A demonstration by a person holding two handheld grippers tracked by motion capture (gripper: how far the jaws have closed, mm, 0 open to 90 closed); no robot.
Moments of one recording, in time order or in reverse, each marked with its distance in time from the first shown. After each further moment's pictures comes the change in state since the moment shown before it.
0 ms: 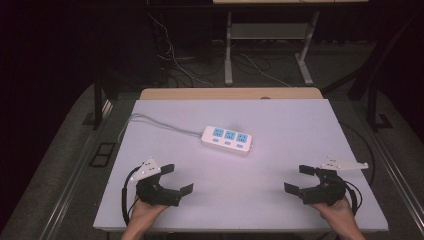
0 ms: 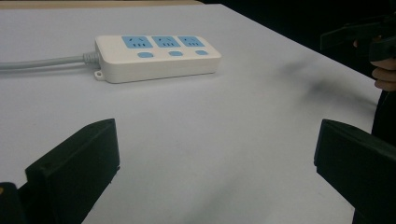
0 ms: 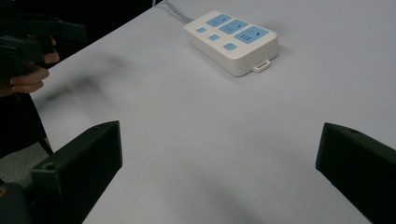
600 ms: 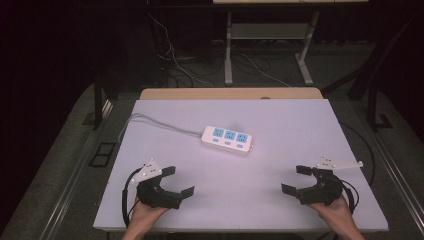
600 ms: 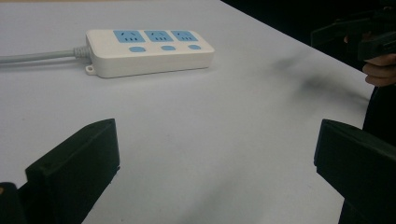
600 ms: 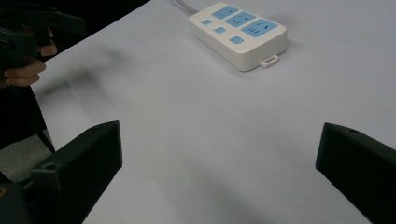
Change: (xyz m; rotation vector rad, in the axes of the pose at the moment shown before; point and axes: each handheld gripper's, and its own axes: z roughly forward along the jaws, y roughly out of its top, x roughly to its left) left arm -0.005 -0.001 -0.001 0.022 -0.011 0.002; right arm 0.002 0.002 0.007 0.034 0.011 -0.018
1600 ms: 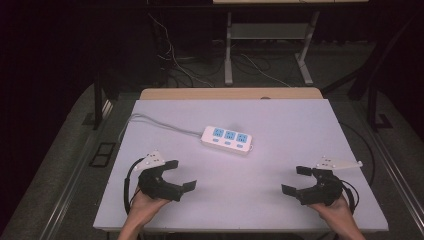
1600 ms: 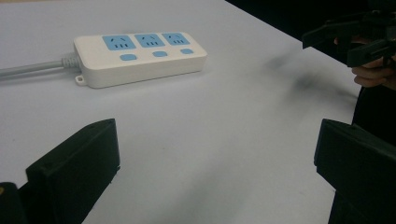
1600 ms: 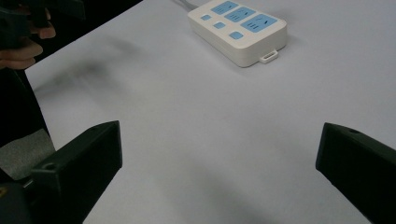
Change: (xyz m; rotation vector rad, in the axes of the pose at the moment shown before) left arm 0.005 0.026 0.005 0.058 -0.045 0.008; right arm -0.002 -0.001 0.000 0.012 0.002 0.000
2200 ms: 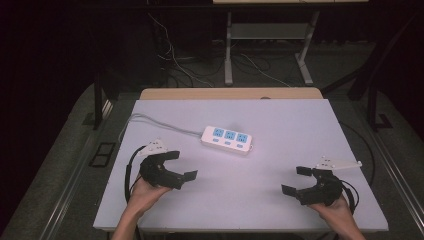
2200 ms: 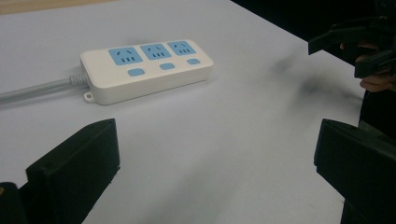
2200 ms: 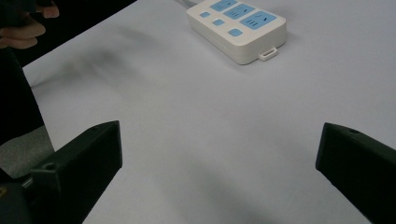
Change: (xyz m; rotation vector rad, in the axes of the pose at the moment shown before) left arm 0.012 0.027 0.007 0.040 -0.007 0.019; right arm -0.001 -0.001 0.000 0.009 -0.005 -0.002
